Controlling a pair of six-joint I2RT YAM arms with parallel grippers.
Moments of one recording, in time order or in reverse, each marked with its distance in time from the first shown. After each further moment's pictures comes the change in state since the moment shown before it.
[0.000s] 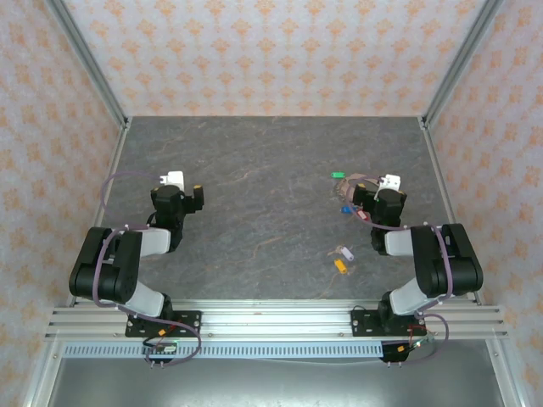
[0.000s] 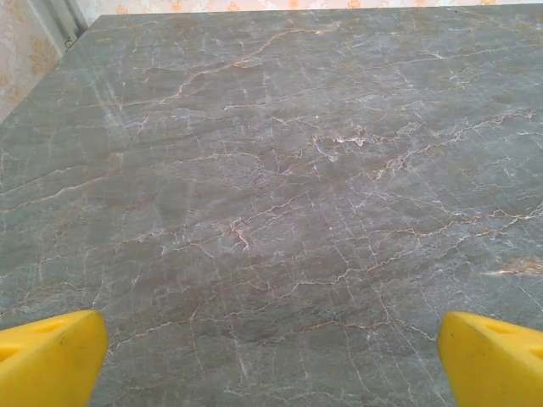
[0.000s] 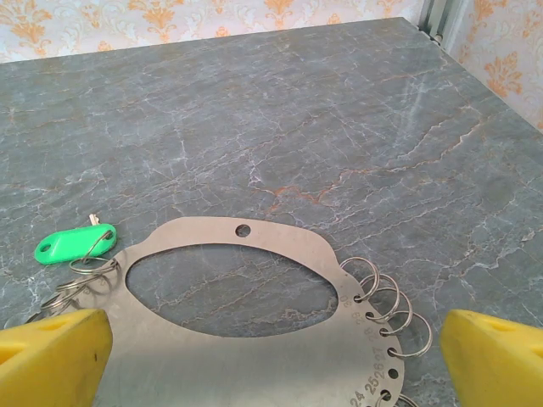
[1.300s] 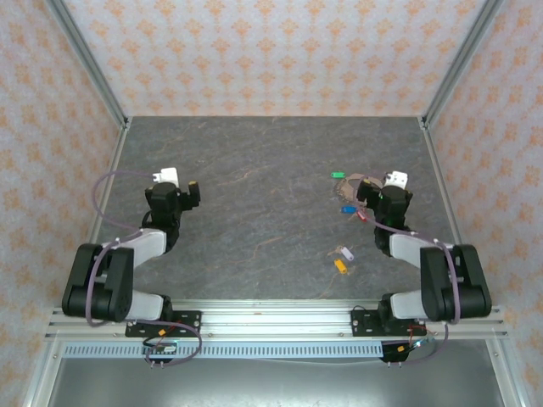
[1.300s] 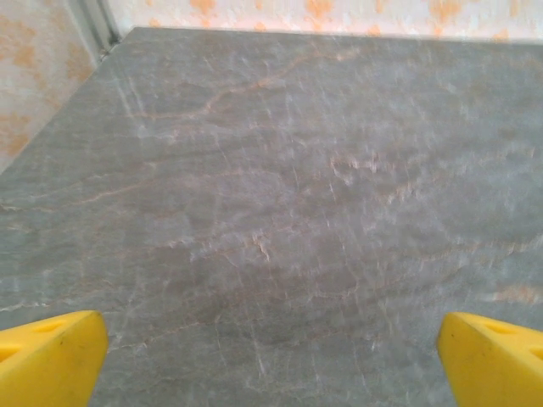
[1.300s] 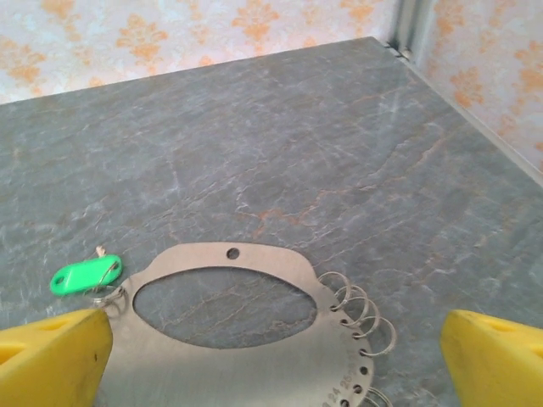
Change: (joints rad) left arm 0.011 -0.154 0.042 -0.188 -0.039 -0.076; right arm -0.002 -0.191 0.059 -0.259 0.052 0.072
